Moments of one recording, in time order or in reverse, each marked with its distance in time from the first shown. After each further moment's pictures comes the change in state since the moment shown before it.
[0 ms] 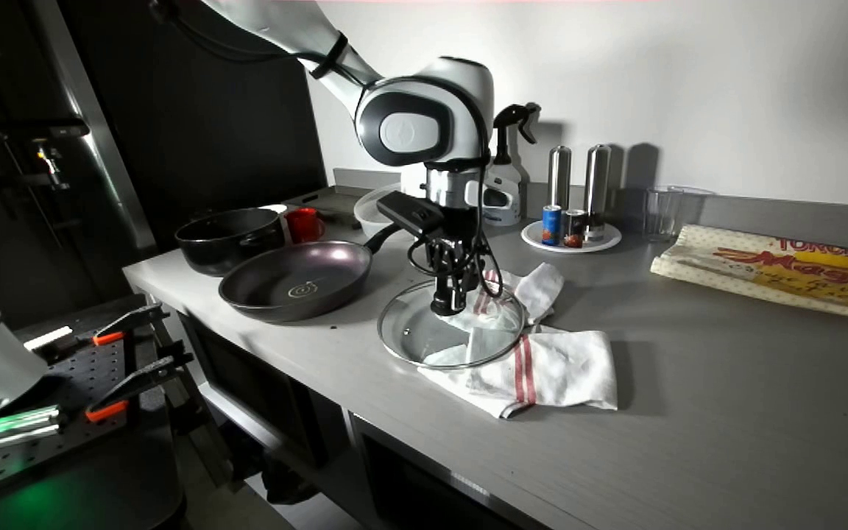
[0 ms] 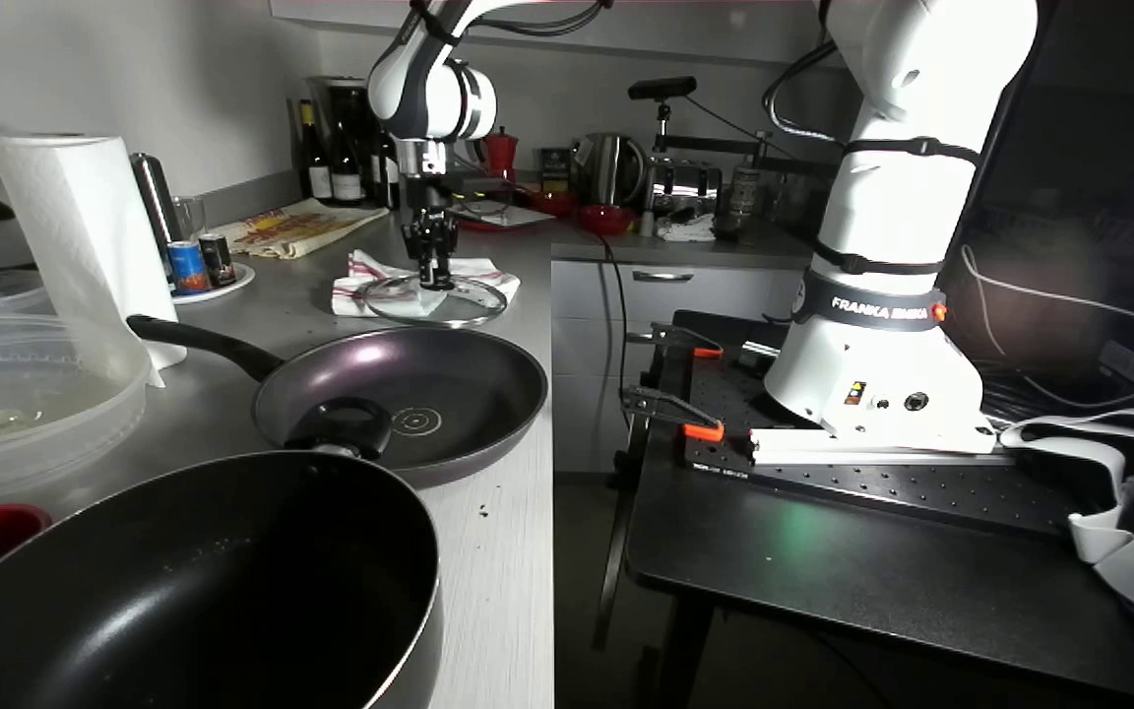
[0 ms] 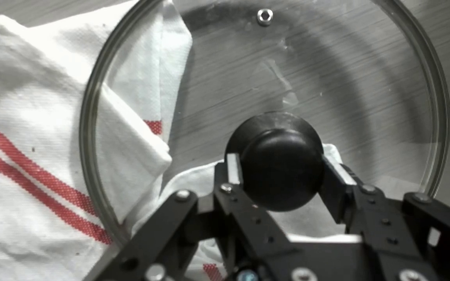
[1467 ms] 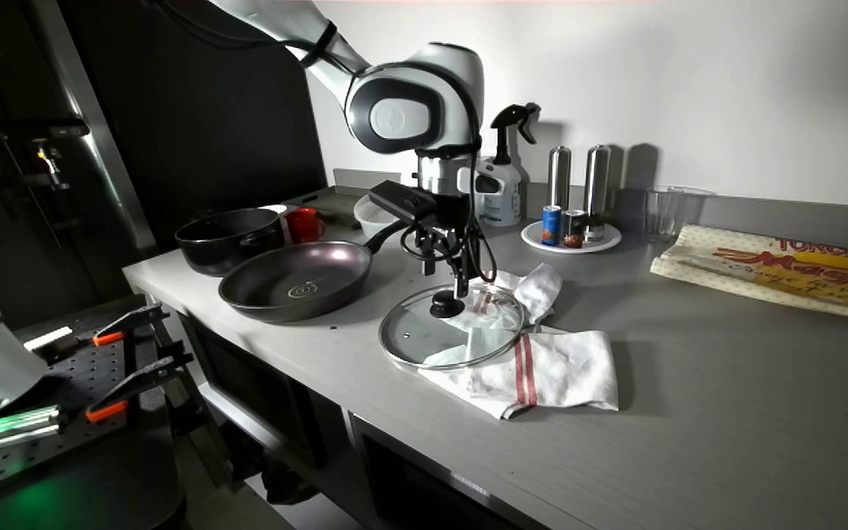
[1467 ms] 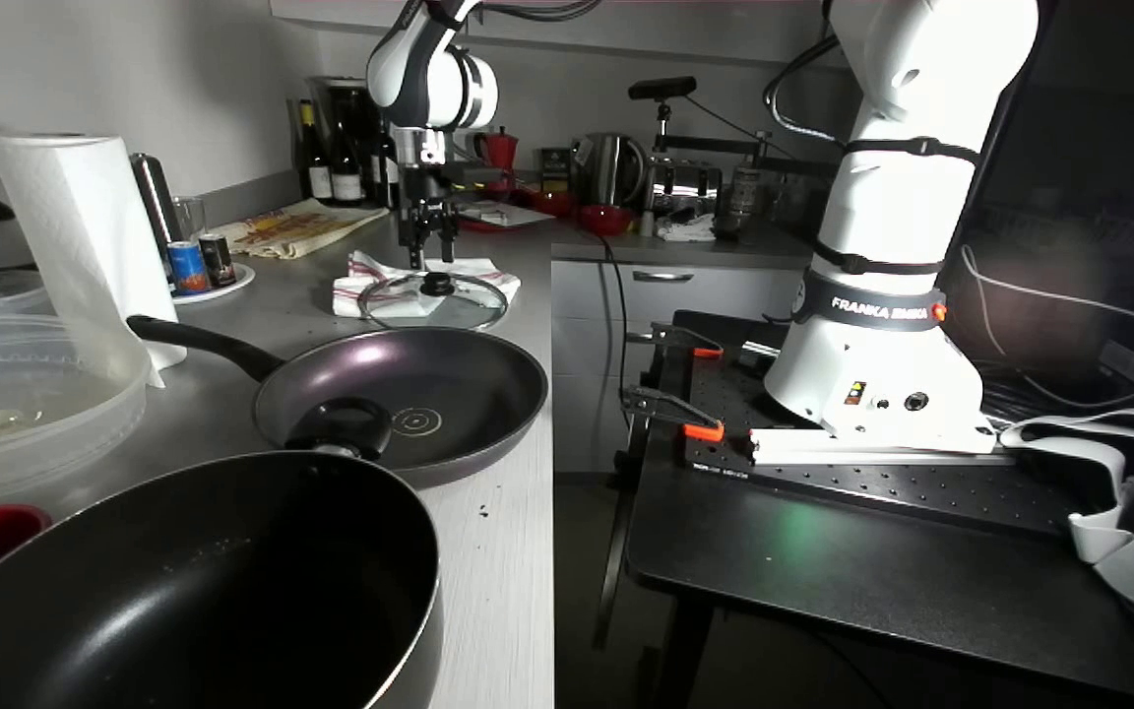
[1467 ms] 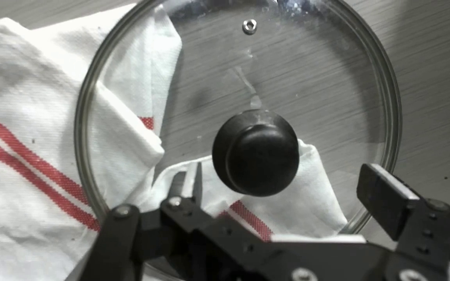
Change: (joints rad) arm 0.010 -0.064 0.004 -0.061 -0.015 0.013 -0.001
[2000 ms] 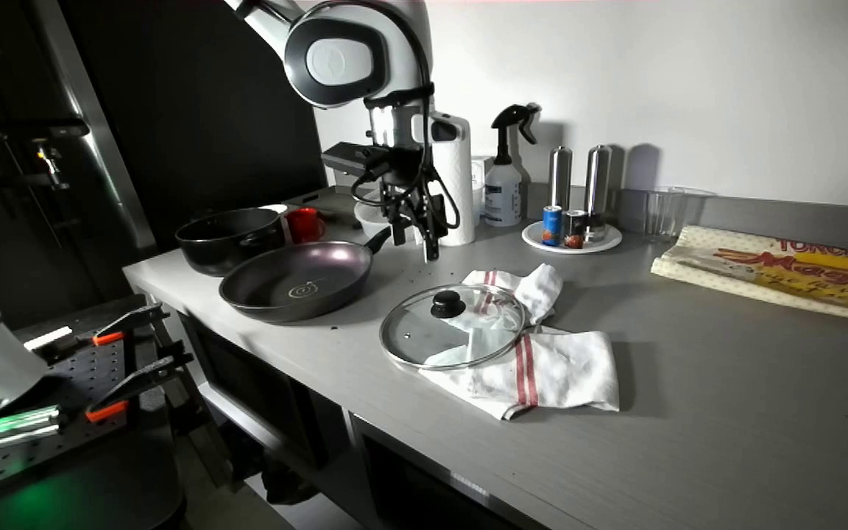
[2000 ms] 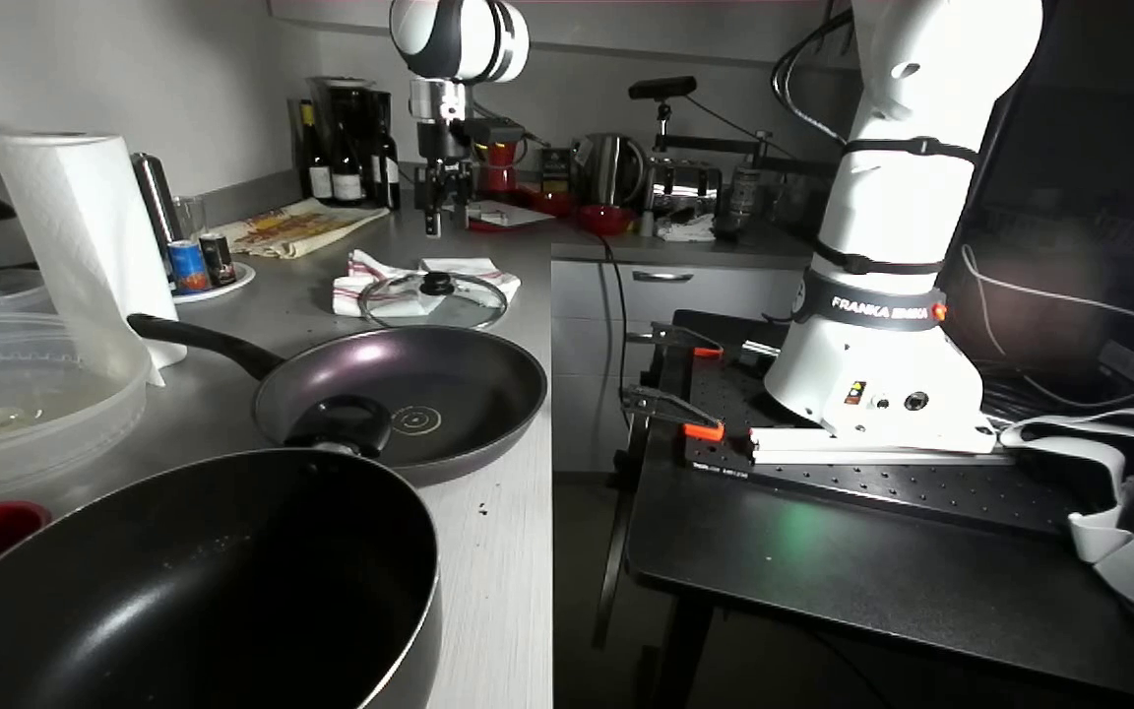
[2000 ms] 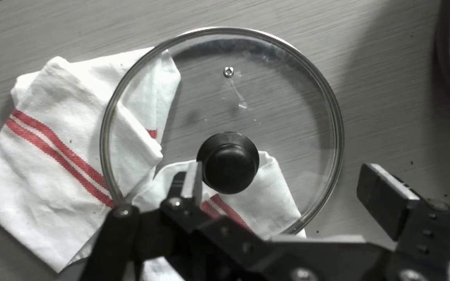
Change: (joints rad) arm 0.039 -0.258 -0.019 -0.265 -0.049 0.077 0.001
